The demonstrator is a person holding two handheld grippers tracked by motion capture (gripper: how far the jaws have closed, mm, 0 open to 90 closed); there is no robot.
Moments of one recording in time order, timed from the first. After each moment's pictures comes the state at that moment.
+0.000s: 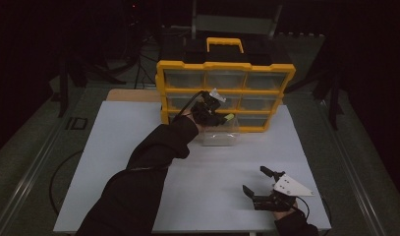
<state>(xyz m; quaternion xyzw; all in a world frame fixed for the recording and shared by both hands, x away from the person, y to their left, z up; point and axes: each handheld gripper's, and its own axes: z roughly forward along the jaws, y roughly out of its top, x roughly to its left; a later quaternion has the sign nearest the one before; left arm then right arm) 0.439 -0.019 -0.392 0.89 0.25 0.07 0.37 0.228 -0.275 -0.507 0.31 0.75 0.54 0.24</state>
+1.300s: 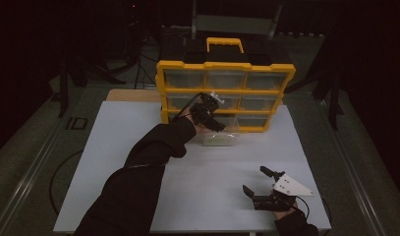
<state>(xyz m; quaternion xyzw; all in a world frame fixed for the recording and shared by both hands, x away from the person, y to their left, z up) 0.444 -0.017 -0.400 0.90 0.27 0.06 0.33 0.229 -0.276 -0.508 0.31 0.75 0.54 0.24</state>
